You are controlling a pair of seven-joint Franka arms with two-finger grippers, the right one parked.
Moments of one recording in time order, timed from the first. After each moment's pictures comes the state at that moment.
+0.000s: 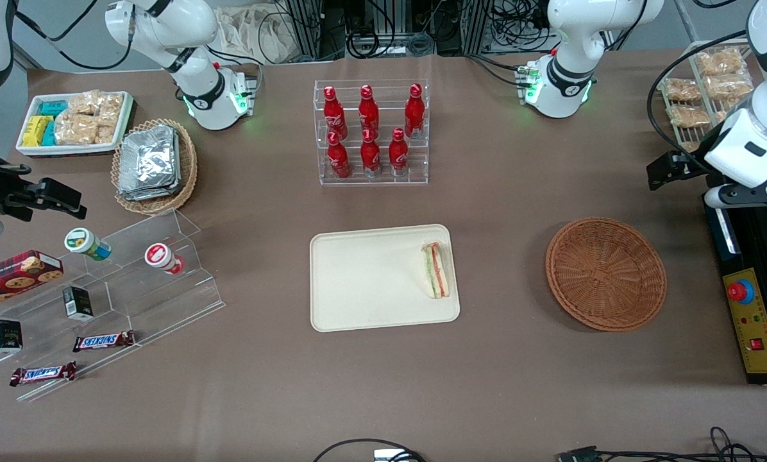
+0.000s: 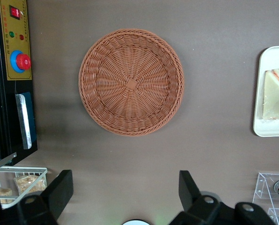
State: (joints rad) arm 0.04 -0.04 -0.11 -1.68 0.05 1.55 -0.09
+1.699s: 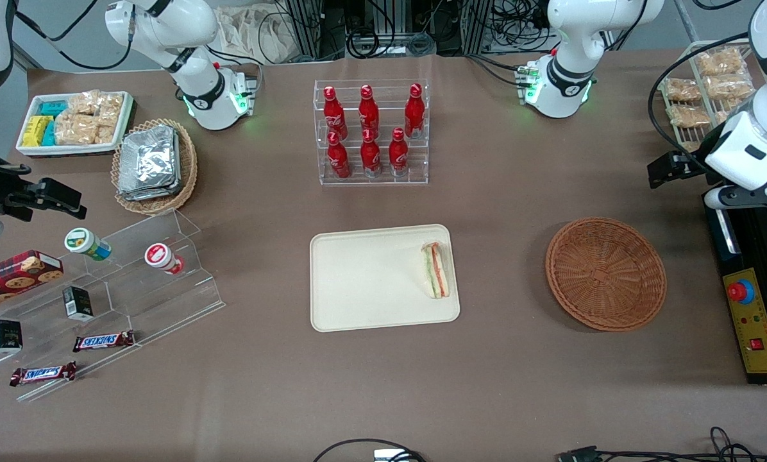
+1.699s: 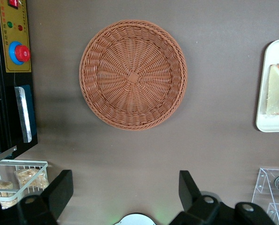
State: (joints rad) arm 0.04 -0.03 -0.10 -1.68 0.05 1.53 -0.09
